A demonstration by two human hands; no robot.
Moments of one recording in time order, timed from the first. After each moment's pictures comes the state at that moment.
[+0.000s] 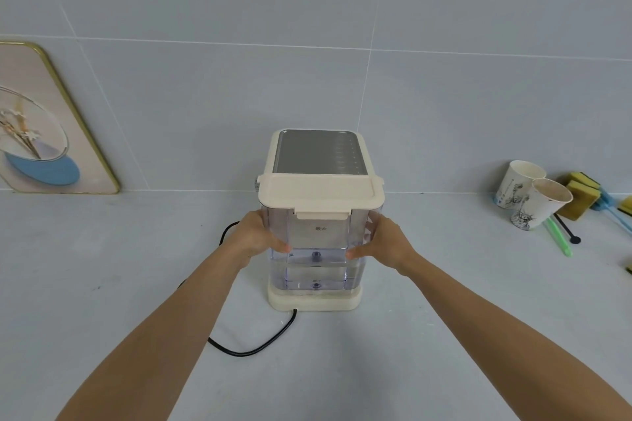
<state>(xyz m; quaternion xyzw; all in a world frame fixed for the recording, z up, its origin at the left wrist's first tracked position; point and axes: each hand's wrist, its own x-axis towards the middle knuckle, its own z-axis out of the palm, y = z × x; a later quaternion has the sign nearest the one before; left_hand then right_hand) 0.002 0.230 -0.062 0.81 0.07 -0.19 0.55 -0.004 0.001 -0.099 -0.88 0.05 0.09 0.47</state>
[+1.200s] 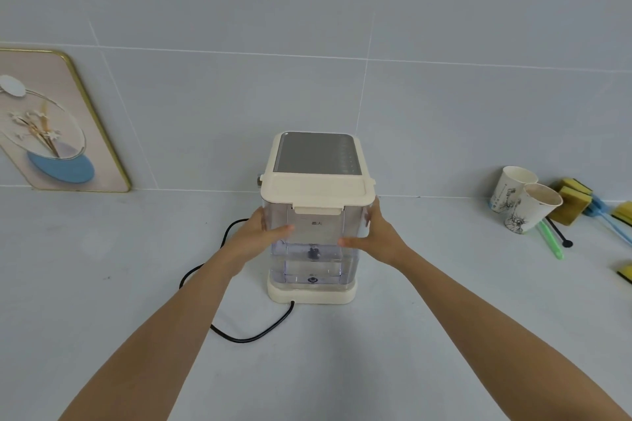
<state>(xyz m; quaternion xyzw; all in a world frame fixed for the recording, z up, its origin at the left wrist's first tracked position) -0.029 0.229 -0.069 0.81 0.04 -0.16 0.57 -0.030 0.003 -0.083 -0.88 0.00 0.08 0.48</state>
